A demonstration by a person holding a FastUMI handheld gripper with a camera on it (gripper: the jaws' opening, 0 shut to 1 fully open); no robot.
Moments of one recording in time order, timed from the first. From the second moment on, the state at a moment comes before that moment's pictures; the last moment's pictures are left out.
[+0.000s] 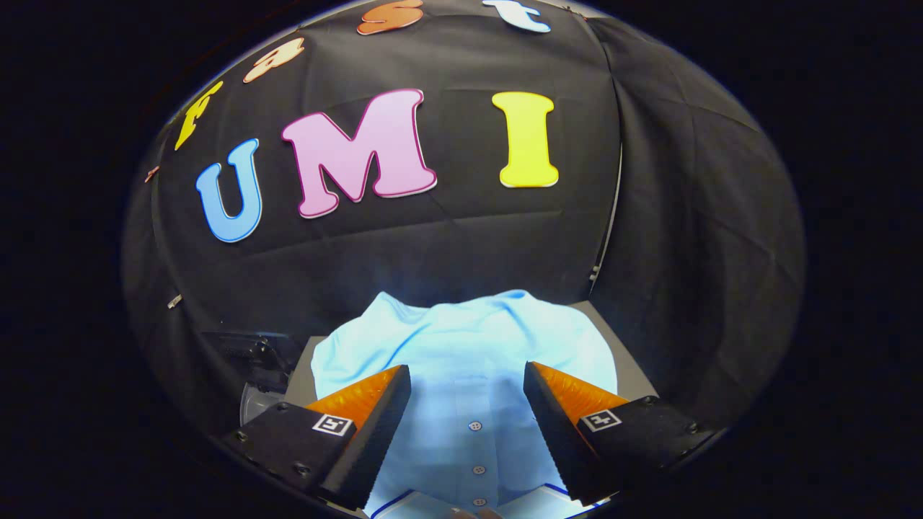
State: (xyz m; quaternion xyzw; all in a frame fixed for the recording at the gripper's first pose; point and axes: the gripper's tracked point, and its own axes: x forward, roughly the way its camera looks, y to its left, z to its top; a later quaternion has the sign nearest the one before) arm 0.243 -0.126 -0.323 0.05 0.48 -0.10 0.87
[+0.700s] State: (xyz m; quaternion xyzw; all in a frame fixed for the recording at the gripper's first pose) arm 0.231 -0.132 -0.359 0.02 0.53 -0.11 0.84
